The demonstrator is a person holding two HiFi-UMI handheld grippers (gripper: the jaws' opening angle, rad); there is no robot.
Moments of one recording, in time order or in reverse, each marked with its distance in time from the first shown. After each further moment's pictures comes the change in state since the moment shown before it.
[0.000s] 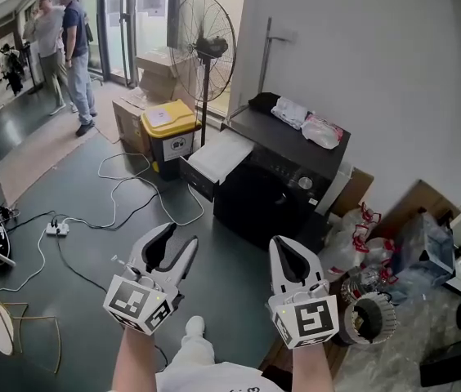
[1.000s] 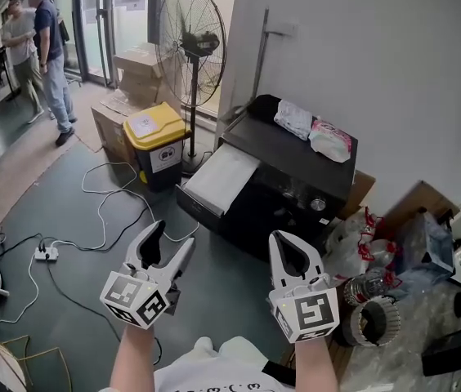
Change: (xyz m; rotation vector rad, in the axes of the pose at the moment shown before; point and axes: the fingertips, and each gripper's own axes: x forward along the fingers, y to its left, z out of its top) left arm 0.119 0.168 -0.045 -0.197 0.040 -0.017; right arm 0.182 -0.035 -0.027 -0.008 0.073 -0.065
